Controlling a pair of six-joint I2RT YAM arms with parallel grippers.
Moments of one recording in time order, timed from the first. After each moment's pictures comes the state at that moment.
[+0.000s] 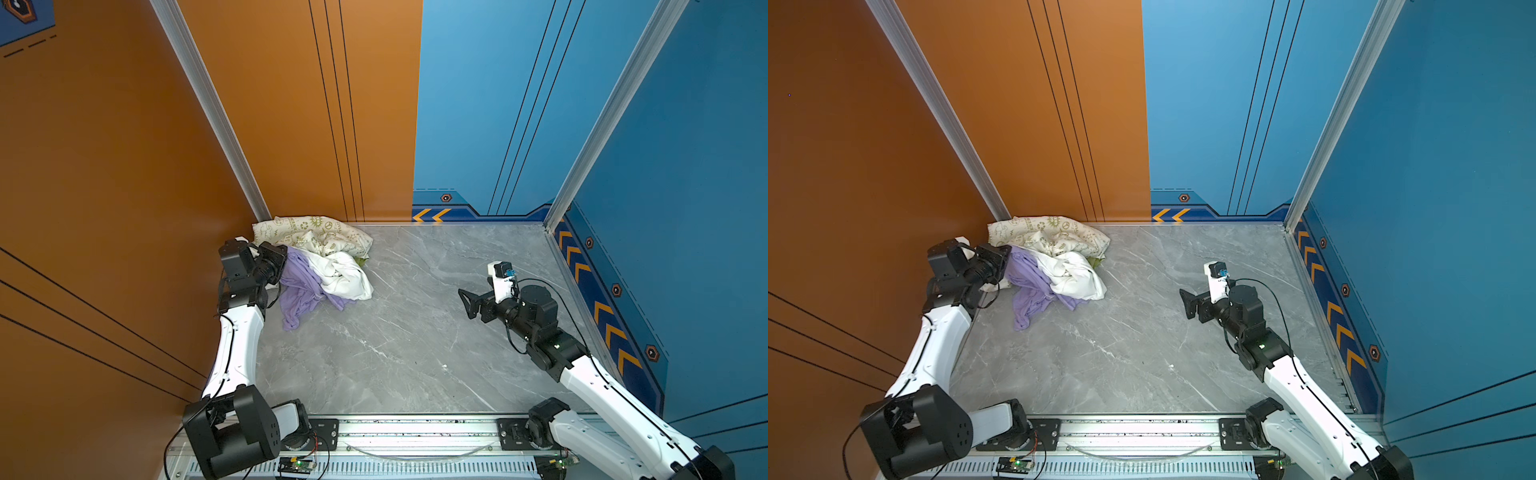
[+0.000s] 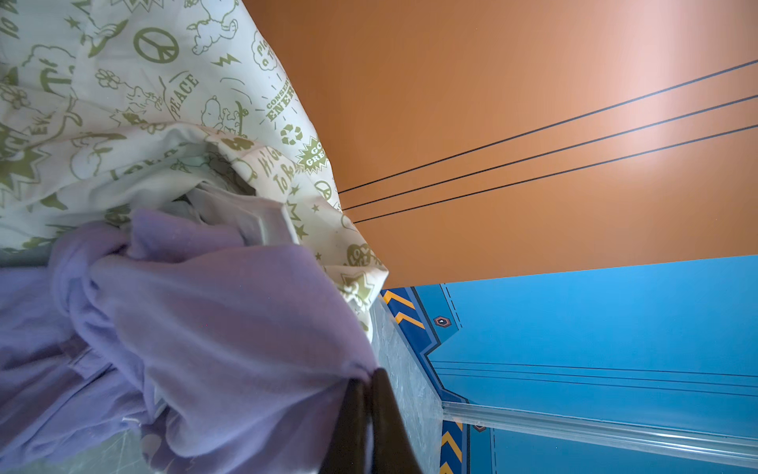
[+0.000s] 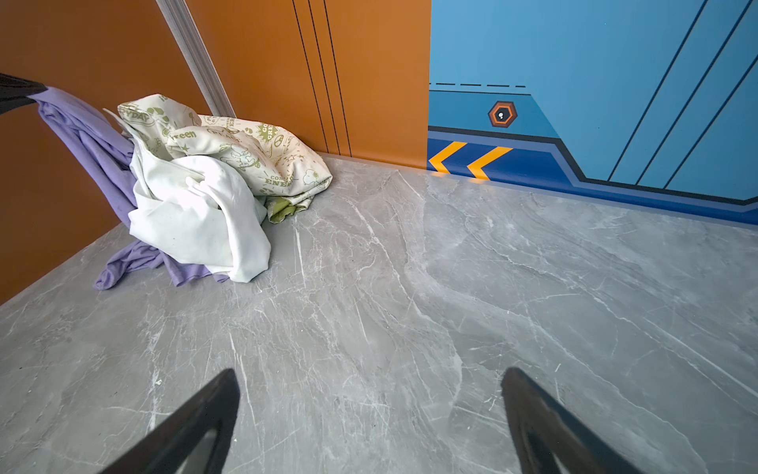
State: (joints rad) left arm 0.32 1.22 1.00 -0.15 0.40 -1.02; right arm 0.42 0.87 0.61 -0.04 -0.09 0.10
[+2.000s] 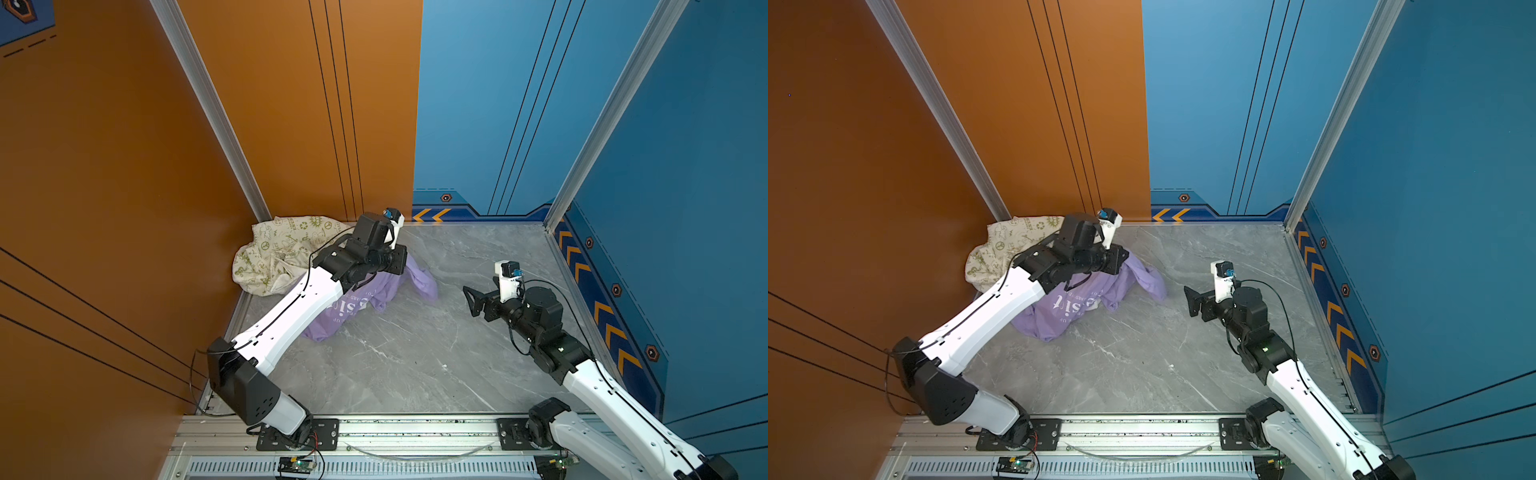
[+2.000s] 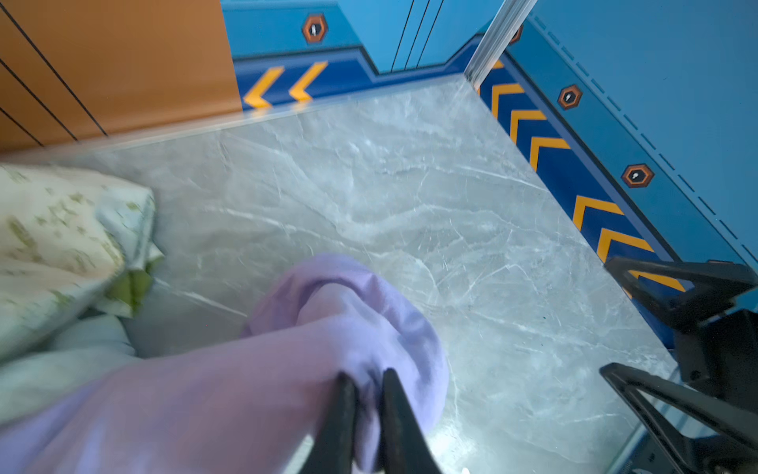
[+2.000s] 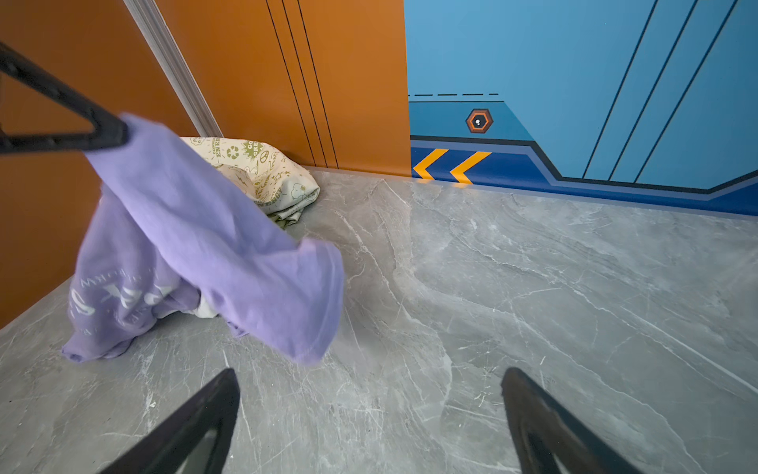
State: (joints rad) left arm -0.62 1.56 1.56 -0.69 0.05 -0.24; right arm 0.39 0.82 0.60 -0.04 -0.05 0.15
